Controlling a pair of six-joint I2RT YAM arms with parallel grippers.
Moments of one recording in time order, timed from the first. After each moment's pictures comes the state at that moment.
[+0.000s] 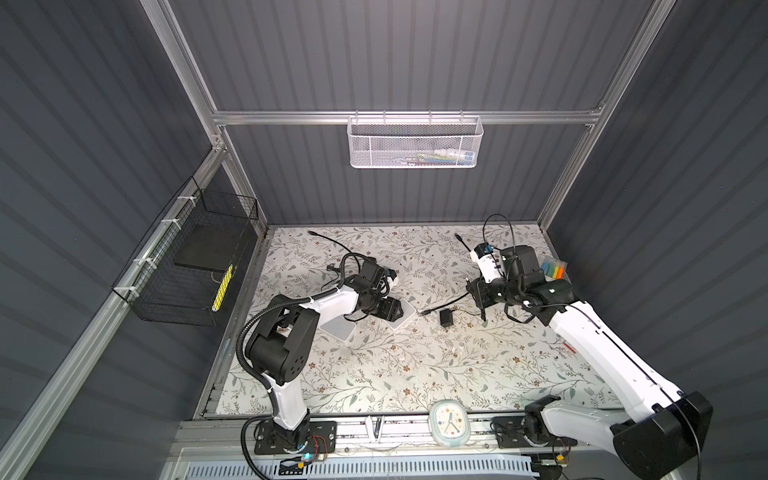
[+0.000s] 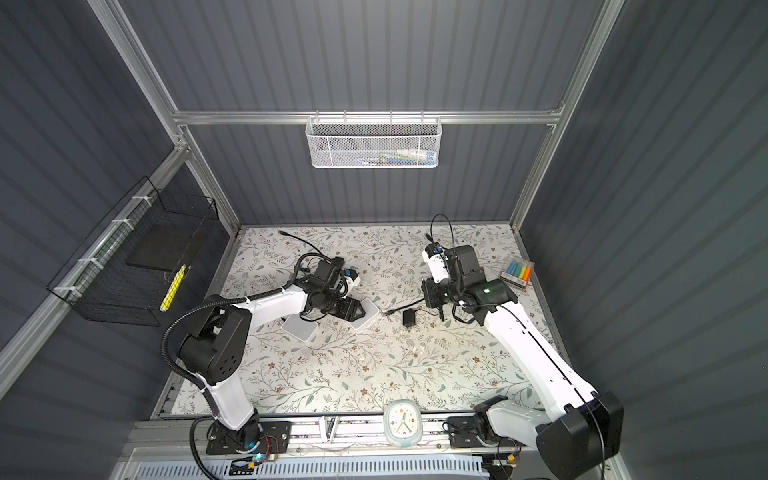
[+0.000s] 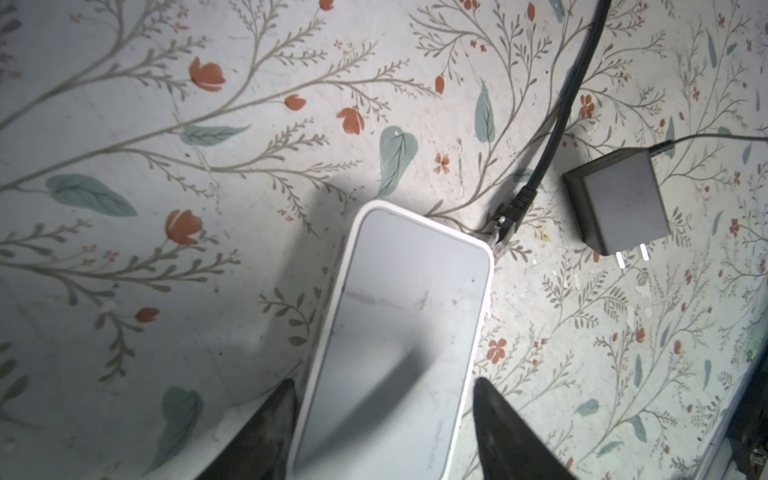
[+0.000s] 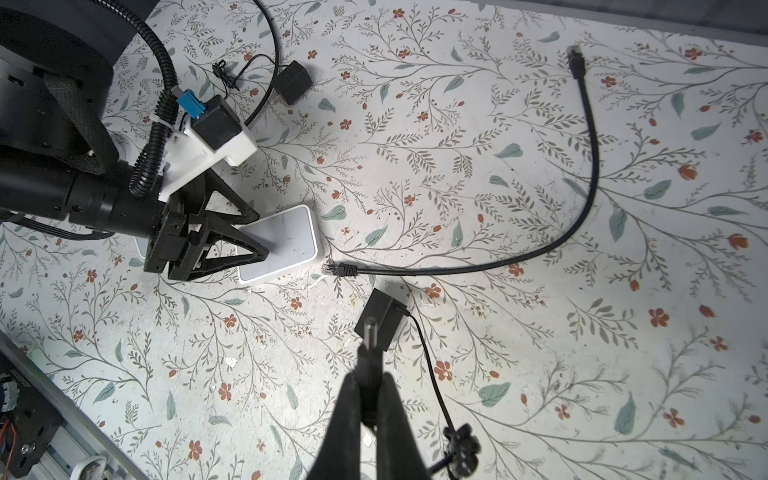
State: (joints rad) left arm -0.55 1.82 1.10 -0.35 0.39 -0.16; right arm 0.38 1.19 1.10 -0.72 -0.18 0.05
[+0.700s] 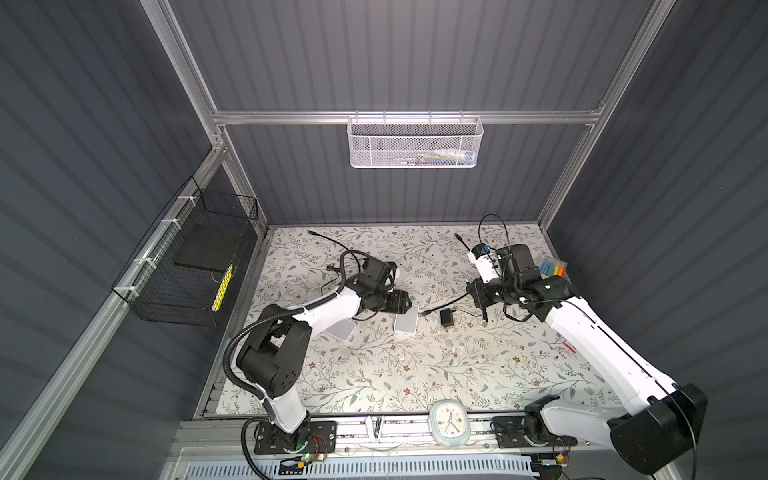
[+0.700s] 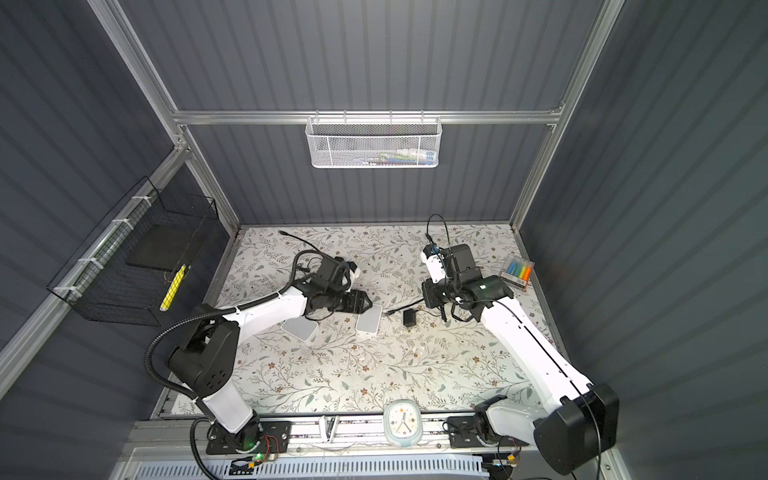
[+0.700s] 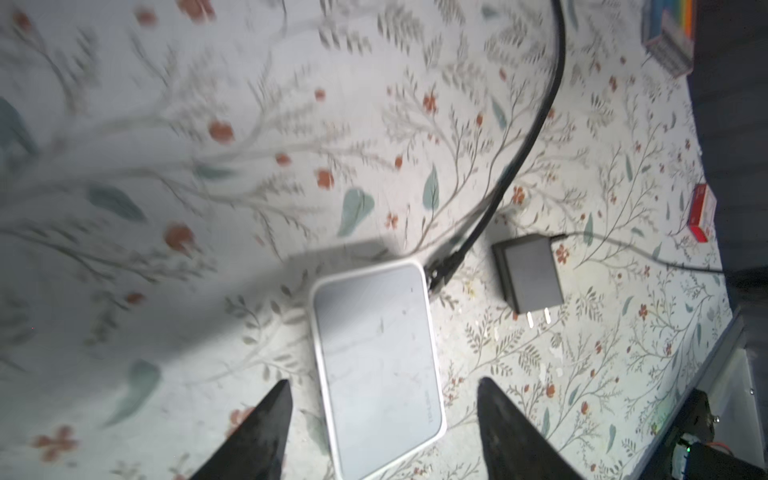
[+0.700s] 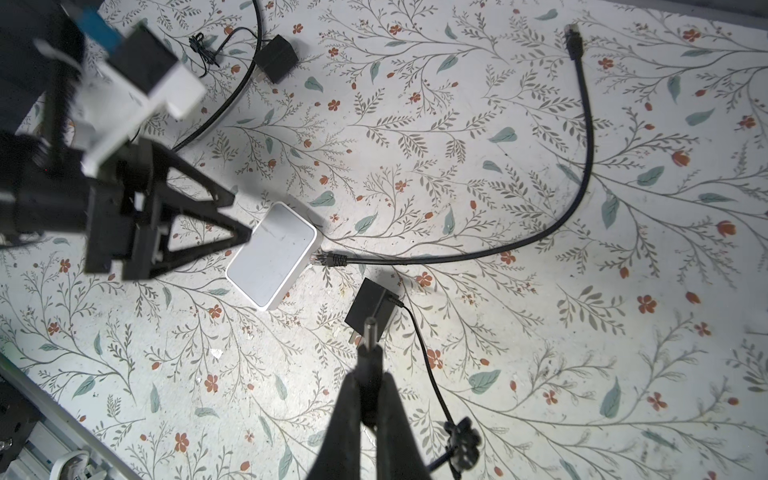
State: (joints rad) left arm -0.58 1.73 1.20 -0.37 0.27 -0.33; right arm 0.39 1.23 1.13 -0.76 -0.15 0.04
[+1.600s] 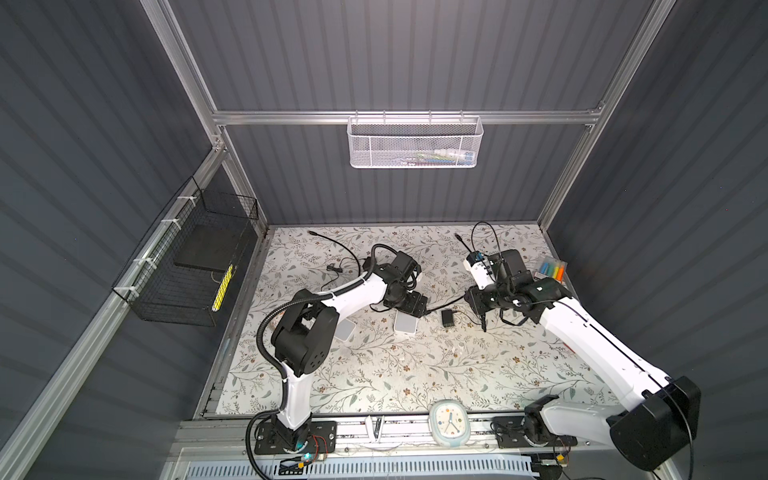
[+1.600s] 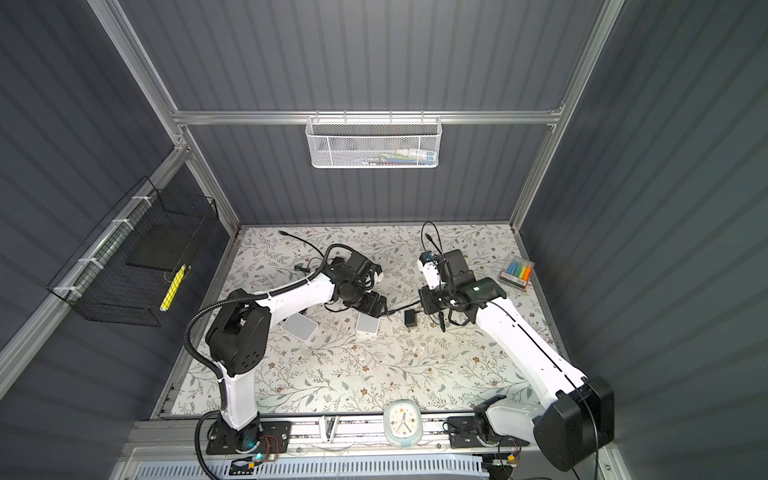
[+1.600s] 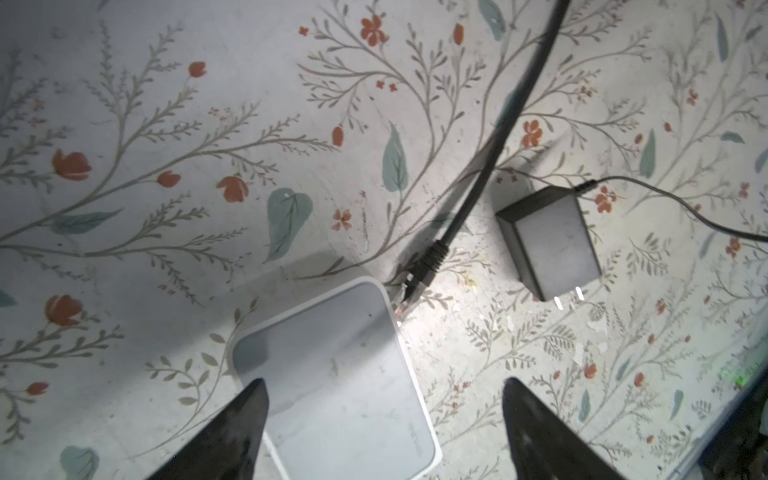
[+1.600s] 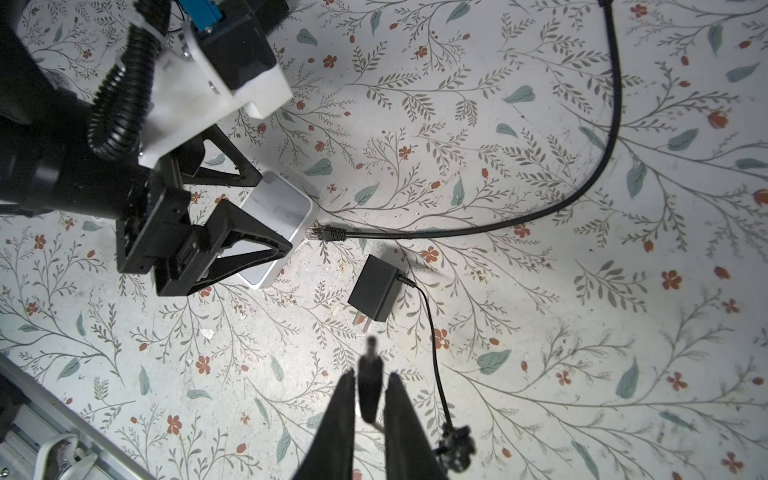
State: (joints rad) left arm -0.70 1.97 1.46 -0.64 0.21 -0.22; right arm 0.42 1.24 1.08 -0.76 -0.13 0.05
